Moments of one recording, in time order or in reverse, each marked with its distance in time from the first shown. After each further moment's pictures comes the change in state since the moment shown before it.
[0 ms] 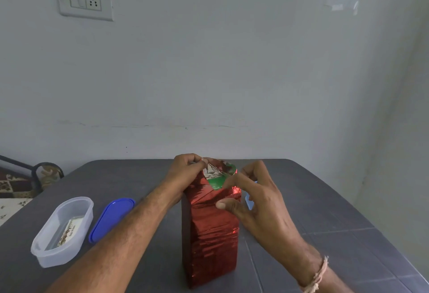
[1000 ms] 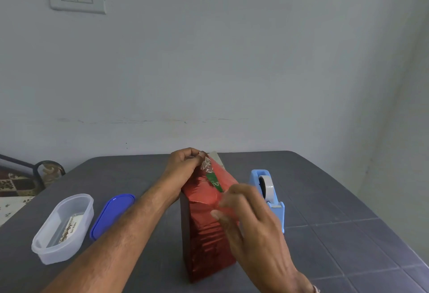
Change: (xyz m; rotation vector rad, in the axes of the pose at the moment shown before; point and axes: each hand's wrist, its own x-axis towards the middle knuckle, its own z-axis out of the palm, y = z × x) left_hand -0.005 -0.001 0.004 -0.093 0.026 -0.014; right_hand -0.039 -0.014 0.023 -0.105 0.211 -0.188
